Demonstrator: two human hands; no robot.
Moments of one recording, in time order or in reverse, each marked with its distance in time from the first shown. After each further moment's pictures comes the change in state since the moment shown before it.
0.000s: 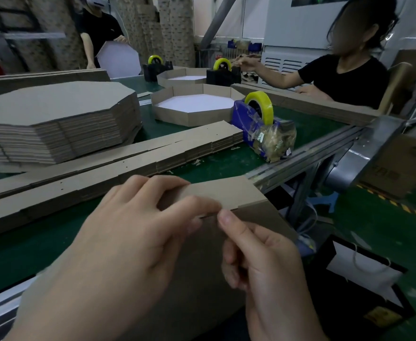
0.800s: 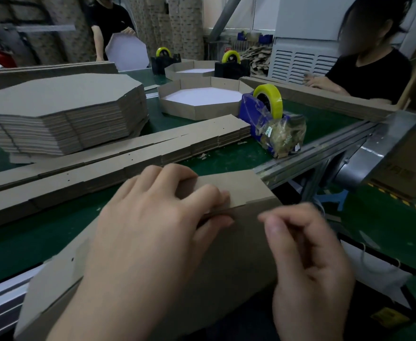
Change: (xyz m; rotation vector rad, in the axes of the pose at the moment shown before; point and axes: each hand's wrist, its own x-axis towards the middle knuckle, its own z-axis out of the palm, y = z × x) left_hand 0.011 0.022 0.014 0.141 0.065 -0.142; right_hand 0.005 0.013 -0.032 -0.461 0.180 -0.818
